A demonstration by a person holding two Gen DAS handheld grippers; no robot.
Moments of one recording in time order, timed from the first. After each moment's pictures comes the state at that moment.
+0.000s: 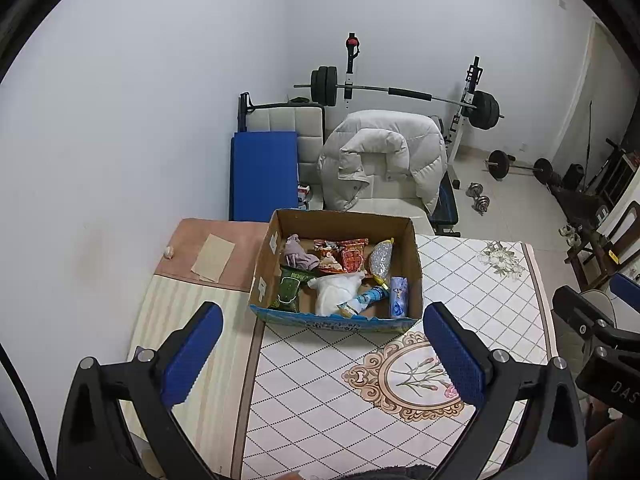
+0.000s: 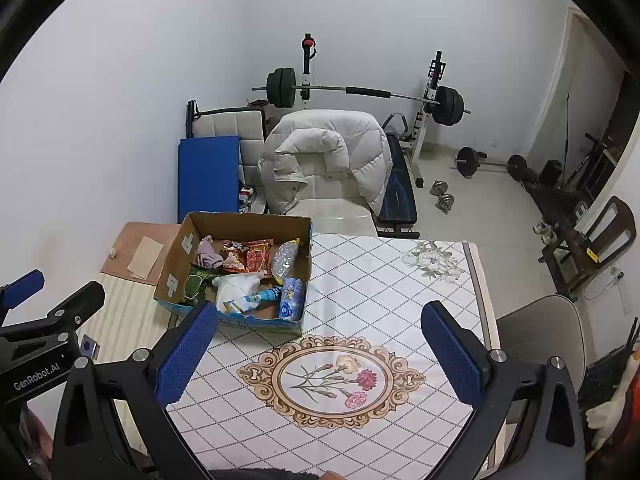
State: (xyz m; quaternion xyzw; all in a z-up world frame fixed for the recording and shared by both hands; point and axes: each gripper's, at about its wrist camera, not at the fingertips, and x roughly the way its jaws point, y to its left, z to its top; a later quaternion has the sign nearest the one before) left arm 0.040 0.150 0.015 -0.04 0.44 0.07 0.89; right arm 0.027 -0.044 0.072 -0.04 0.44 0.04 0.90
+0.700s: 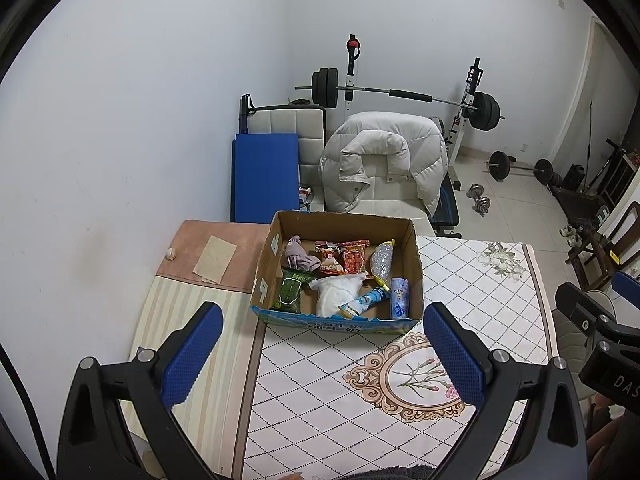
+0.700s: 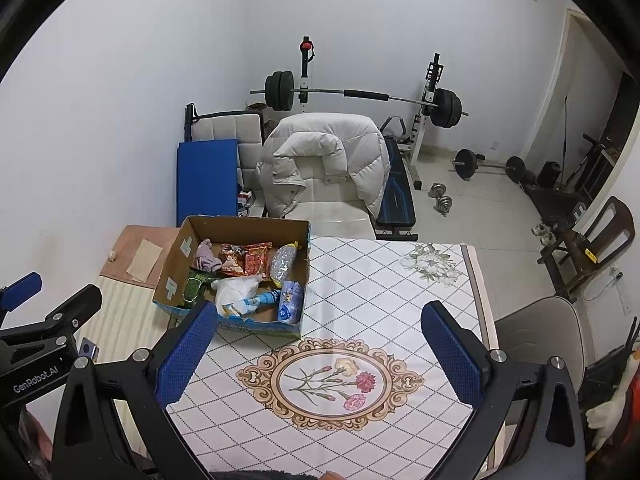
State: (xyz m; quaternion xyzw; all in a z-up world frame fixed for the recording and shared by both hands) left arm 0.041 0.151 0.016 -0.03 0.44 0.06 0.89; right arm 0.030 -0.047 0.081 -0.05 0.44 0.04 0.90
